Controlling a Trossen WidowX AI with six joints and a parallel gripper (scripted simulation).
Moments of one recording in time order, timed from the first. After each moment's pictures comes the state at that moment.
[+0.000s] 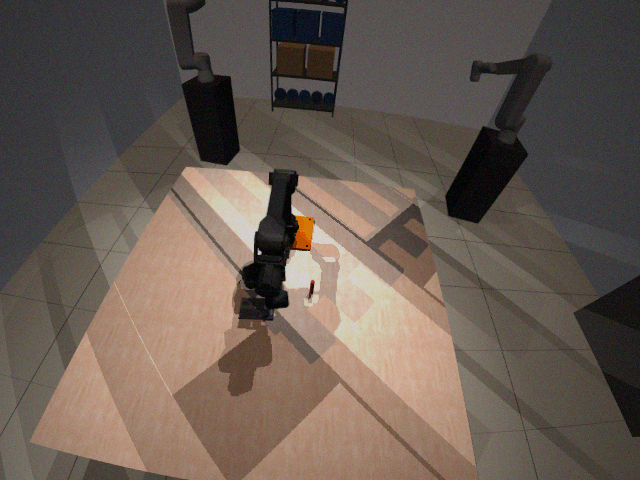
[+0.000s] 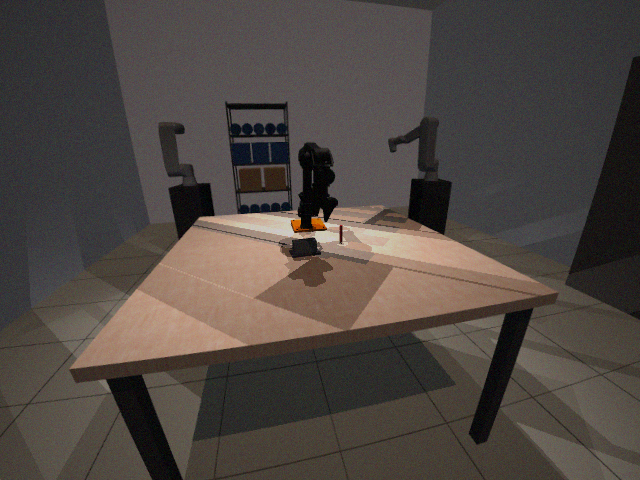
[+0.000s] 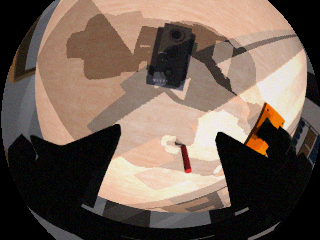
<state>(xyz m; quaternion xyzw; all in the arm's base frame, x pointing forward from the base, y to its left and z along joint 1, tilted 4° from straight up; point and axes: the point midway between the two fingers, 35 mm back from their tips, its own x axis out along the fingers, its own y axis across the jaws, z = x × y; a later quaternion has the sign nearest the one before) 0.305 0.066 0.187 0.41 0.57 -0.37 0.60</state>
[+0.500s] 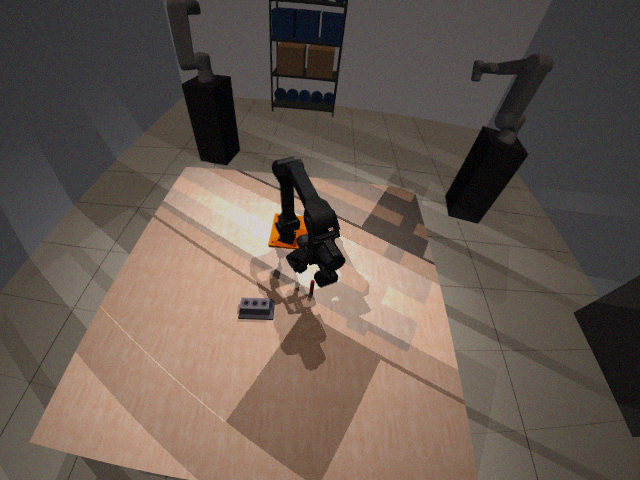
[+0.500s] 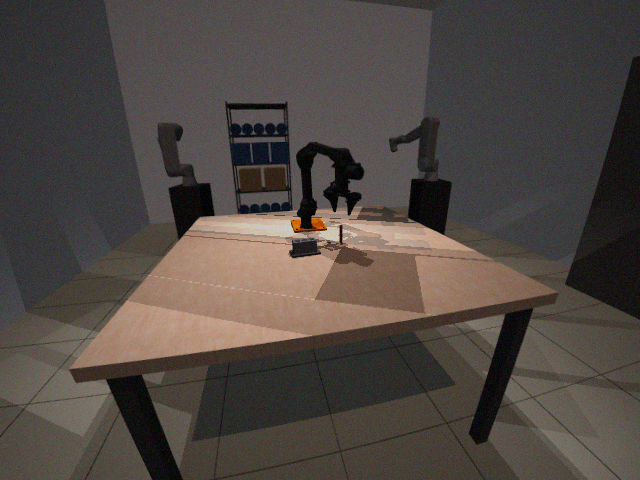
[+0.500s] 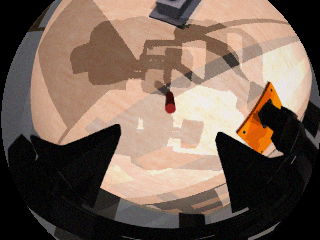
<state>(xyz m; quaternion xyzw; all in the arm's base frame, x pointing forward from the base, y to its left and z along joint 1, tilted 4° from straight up) 0.208 0.163 0.177 0.34 0.61 -0.28 0.65</state>
